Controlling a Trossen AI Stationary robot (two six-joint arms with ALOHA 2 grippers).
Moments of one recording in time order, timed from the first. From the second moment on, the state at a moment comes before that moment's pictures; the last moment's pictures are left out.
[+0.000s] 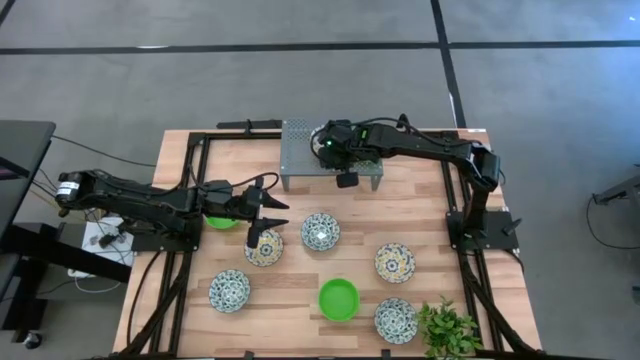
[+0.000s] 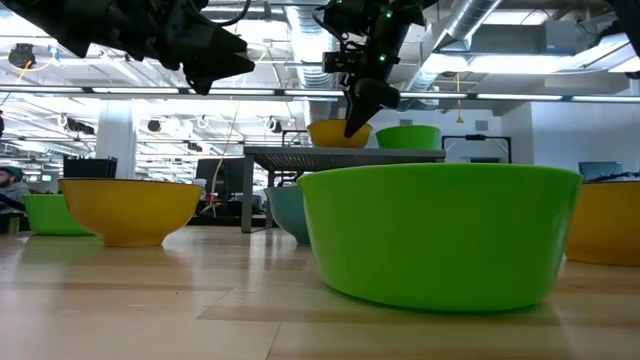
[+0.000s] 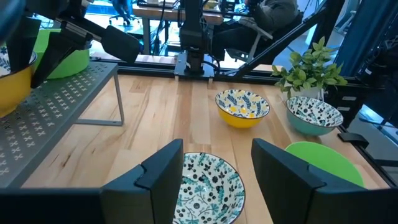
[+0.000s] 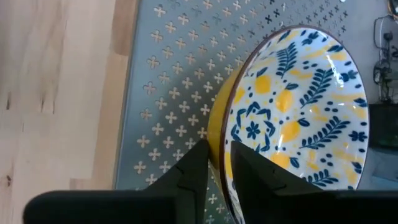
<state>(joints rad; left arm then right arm) -0.04 0.99 0.44 0.34 0.00 -0.03 -0.29 1.86 1.67 -0.86 0.27 -0.60</state>
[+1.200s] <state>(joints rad) -0.20 0.99 0.44 0.35 0.00 -0.01 0.10 1.43 1.52 -0.96 0.22 -0.15</state>
